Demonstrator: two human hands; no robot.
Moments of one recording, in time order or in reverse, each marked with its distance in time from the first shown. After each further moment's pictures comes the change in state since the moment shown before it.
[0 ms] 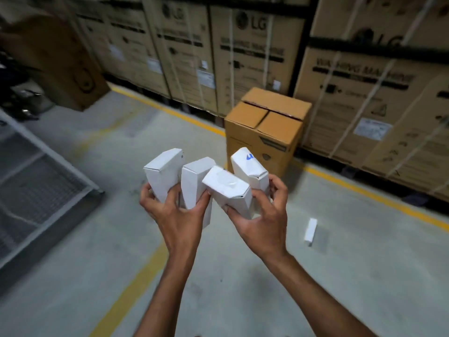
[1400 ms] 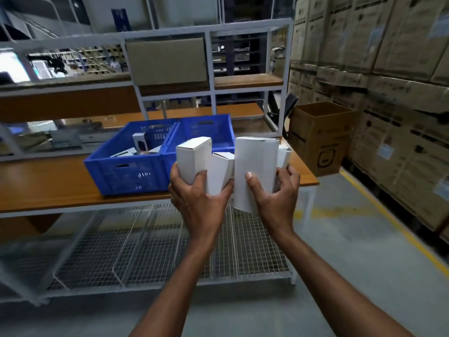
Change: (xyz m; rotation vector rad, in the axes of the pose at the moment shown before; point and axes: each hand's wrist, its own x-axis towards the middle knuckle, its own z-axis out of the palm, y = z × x) left_hand 0.603 -0.297 -0.639 0.566 0.863 -0.064; right_hand 0.041 -0.676 0.780 0.818 -0.556 -0.238
